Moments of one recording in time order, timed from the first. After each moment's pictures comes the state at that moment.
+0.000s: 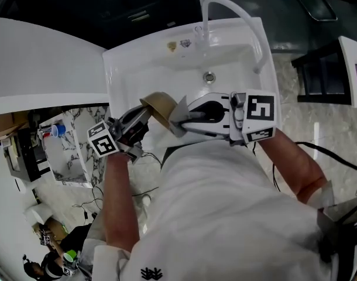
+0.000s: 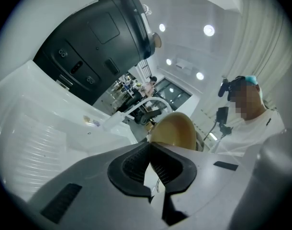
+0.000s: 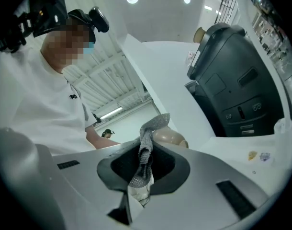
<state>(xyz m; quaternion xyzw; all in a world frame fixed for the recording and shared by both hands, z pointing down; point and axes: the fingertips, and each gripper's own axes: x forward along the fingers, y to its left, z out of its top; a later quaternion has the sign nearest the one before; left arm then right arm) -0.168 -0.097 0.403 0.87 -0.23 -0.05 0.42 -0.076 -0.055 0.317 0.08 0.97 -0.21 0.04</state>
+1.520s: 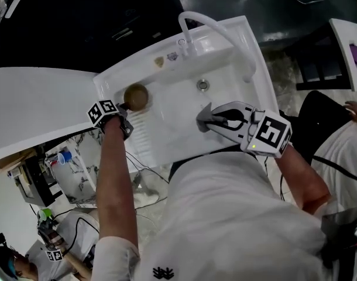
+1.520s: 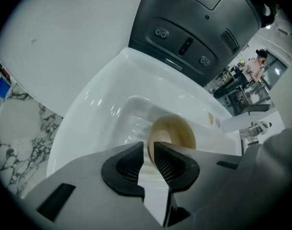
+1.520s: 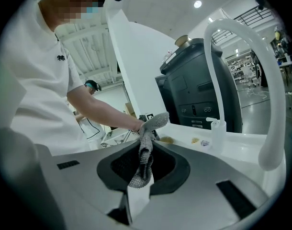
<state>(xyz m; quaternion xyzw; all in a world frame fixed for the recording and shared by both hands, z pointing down) -0.327 -0.209 0.602 0.54 -0.56 0.25 0.58 -0.008 -0.089 0.394 -0.11 0.98 -0.15 -0.13</state>
